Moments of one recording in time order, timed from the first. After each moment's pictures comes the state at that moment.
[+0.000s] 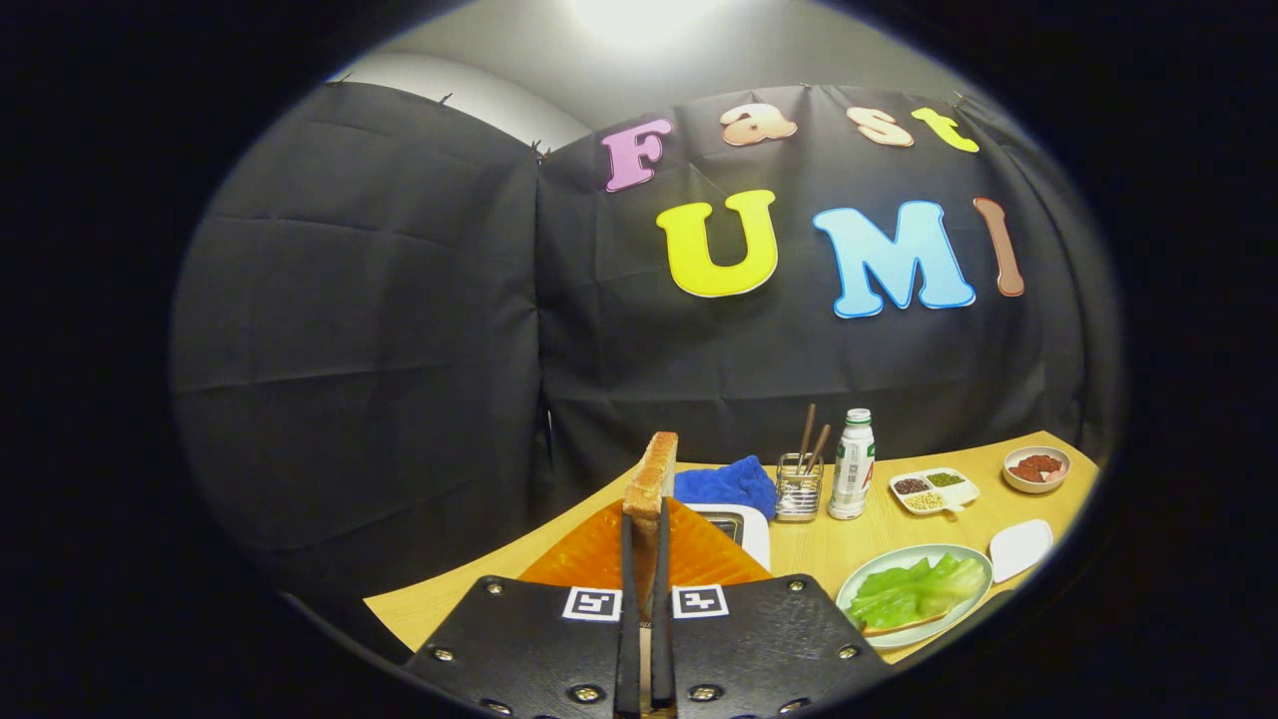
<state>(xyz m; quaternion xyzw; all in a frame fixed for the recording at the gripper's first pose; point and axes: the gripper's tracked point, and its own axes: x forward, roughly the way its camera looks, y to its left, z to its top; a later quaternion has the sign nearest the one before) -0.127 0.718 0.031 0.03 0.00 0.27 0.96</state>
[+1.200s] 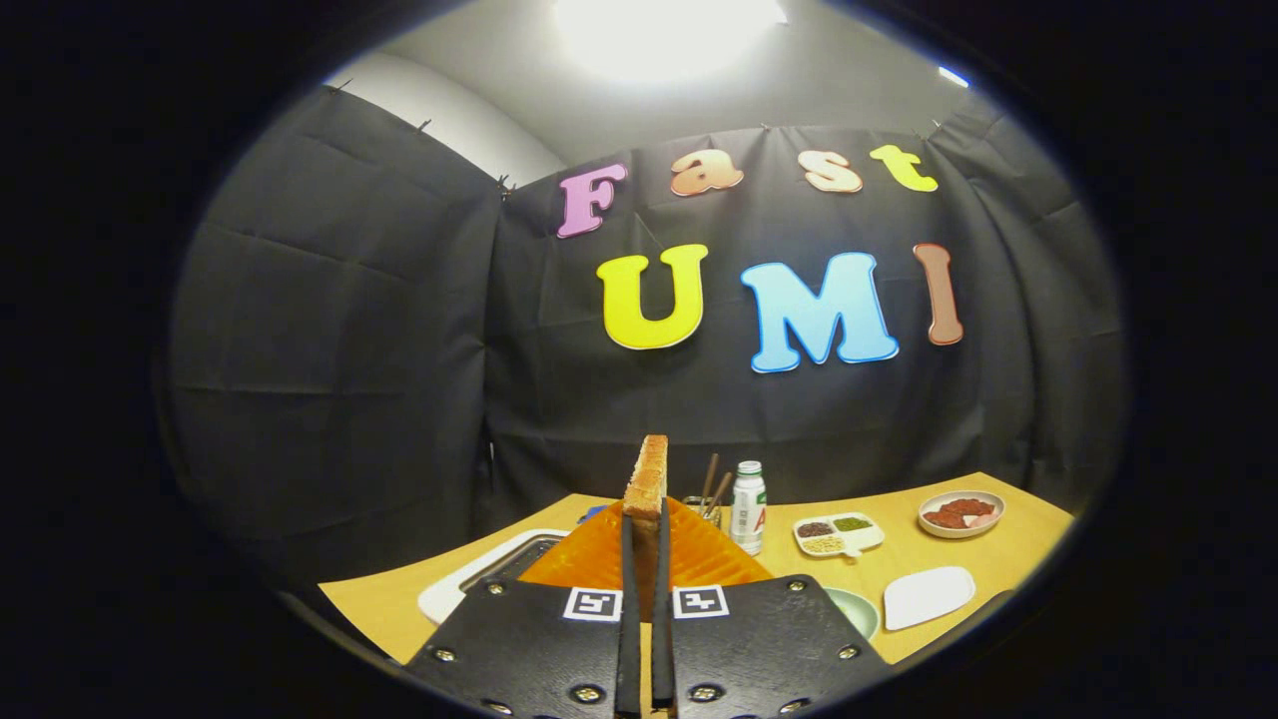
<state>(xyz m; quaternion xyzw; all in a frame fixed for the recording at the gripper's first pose) -0.124 0.583 0.067 0.01 -0.06 0.20 0.98</state>
